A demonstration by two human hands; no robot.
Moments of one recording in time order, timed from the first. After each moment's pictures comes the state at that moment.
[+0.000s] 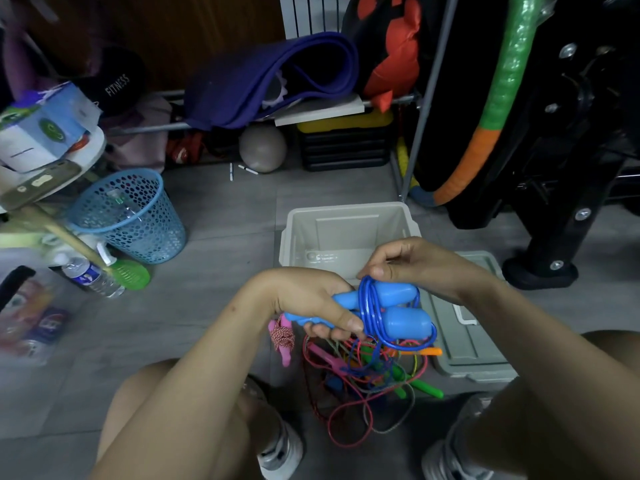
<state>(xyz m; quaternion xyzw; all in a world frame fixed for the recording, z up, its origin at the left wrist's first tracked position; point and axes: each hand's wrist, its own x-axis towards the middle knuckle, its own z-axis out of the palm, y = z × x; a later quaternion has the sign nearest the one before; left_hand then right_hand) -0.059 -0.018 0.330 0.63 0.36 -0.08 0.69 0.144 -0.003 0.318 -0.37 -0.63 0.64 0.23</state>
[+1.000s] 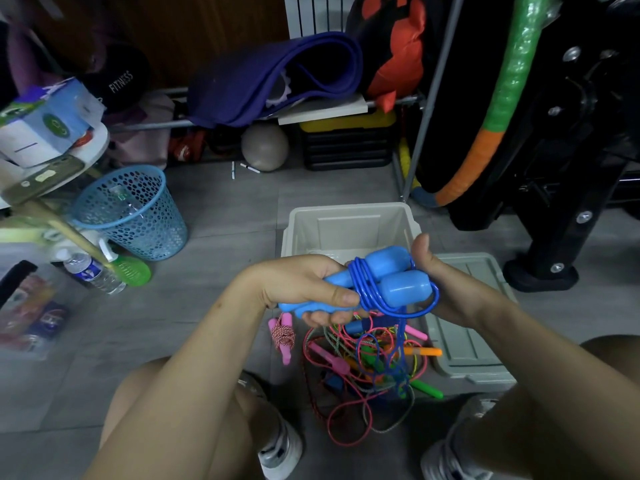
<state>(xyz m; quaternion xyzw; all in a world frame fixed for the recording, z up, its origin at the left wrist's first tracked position) -0.072 -0.022 0.337 0.60 0.31 0.04 0.74 0.150 -0.025 0.310 -0.33 -0.53 0.75 0.21</state>
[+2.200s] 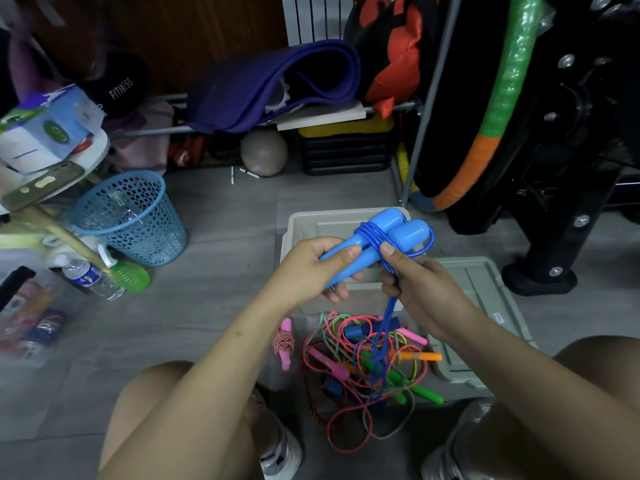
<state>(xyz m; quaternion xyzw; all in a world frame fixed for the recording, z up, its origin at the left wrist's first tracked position) -0.048 -0.025 0.325 0.56 0.52 0.34 0.54 0.118 -0.028 0.302 -0.41 -0.41 0.66 0.48</state>
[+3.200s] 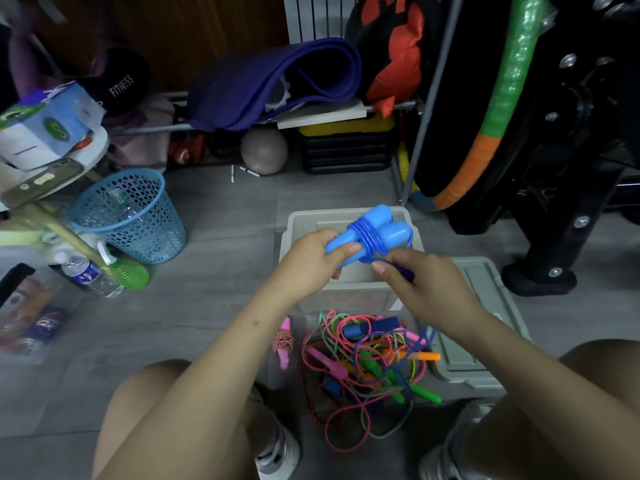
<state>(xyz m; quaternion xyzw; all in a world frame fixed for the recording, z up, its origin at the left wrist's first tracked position) -0.050 0.002 0.303 0.64 0.59 0.29 0.39 0.137 -0.032 0.313 -0.53 -0.77 0.20 0.29</state>
